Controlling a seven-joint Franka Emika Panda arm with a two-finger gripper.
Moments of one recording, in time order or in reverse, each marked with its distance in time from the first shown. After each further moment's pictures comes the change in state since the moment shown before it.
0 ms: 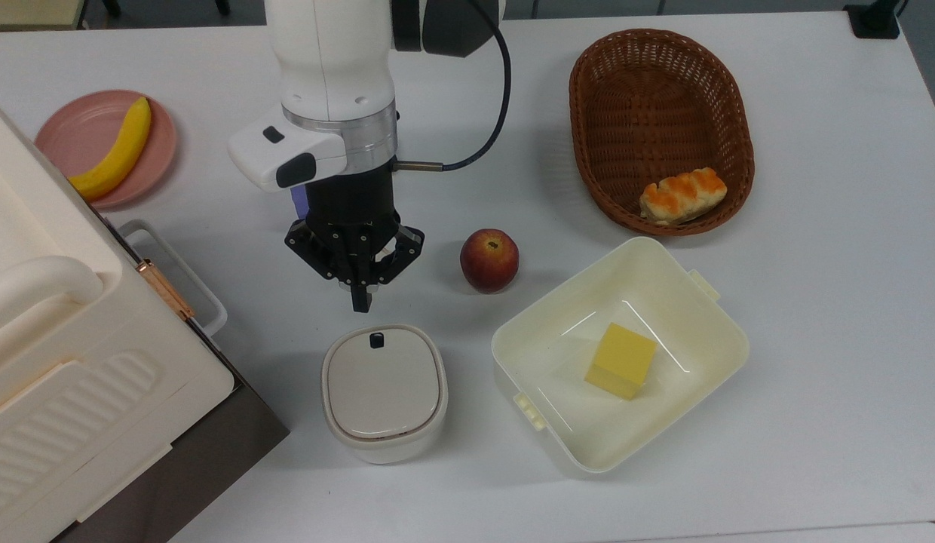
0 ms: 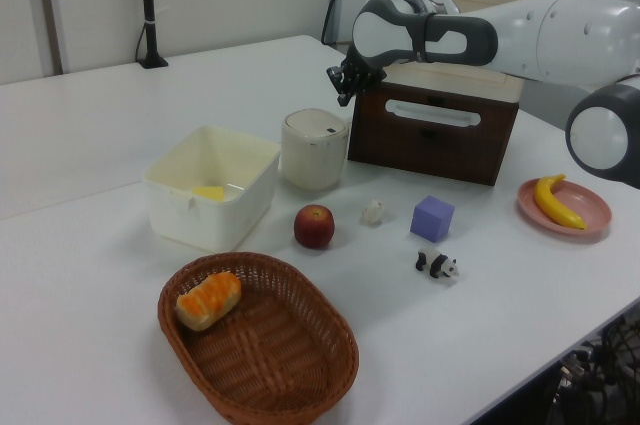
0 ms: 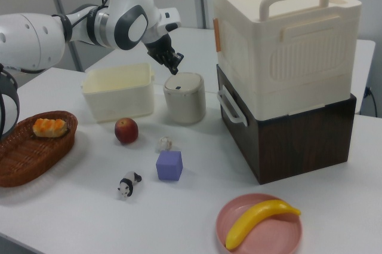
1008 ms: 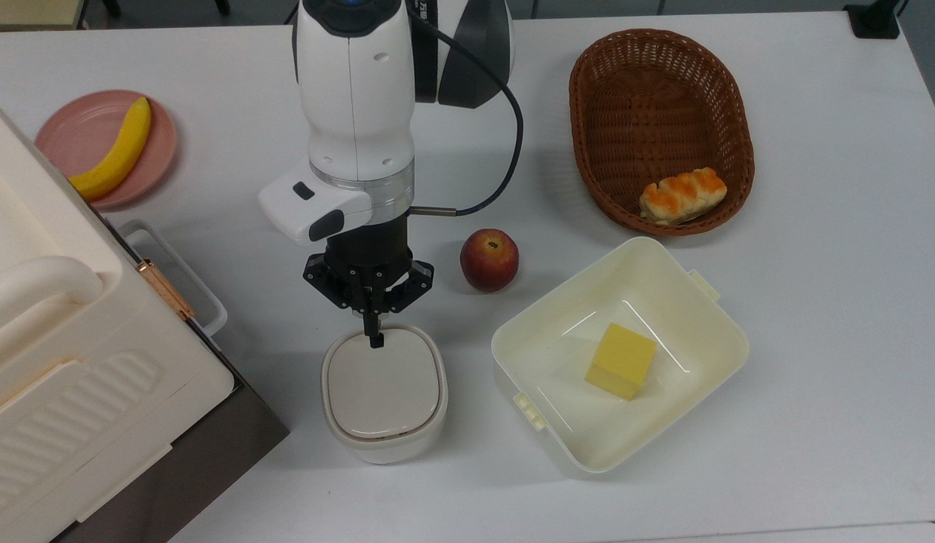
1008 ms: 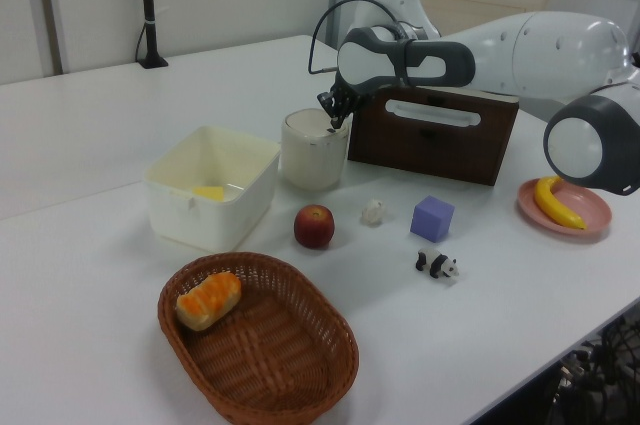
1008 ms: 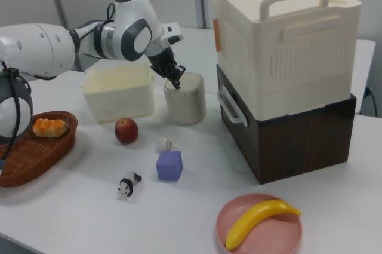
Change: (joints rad) arm 0.015 0.089 0.001 0.033 -0.053 0.001 0.000
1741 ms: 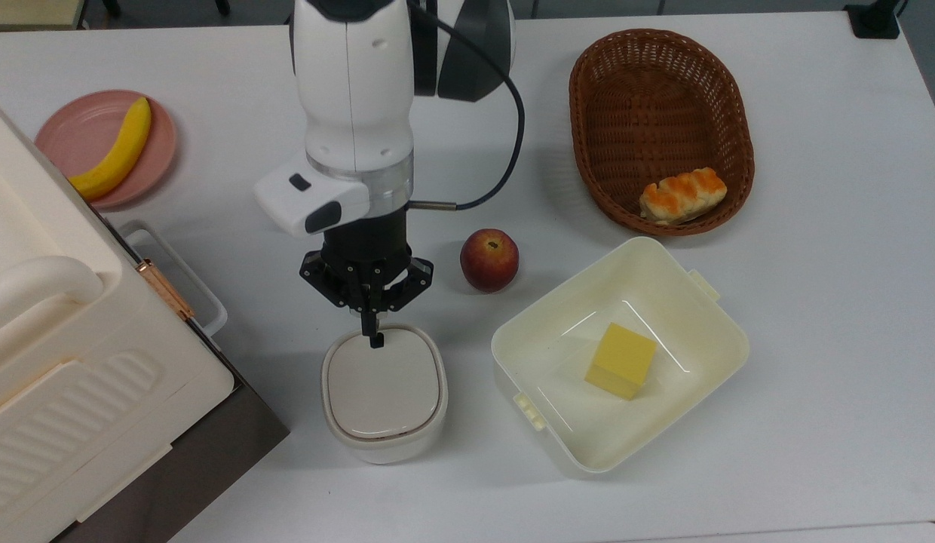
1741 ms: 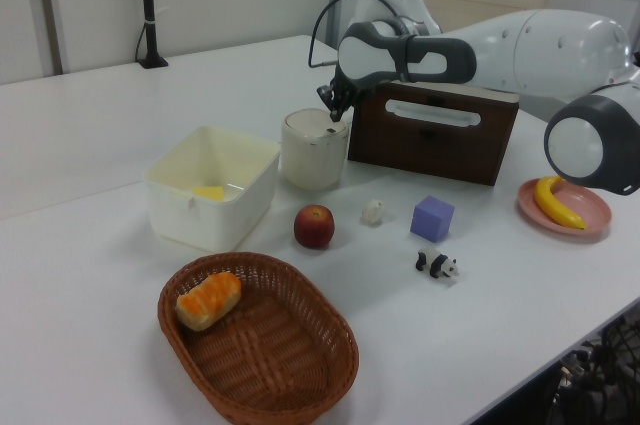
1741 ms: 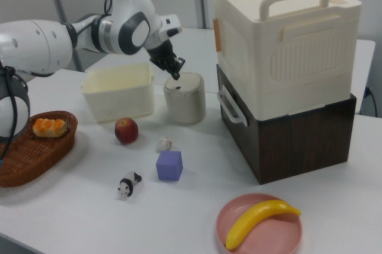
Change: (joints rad) arm 0.000 -0.007 0.000 0.022 0.000 0.001 0.000
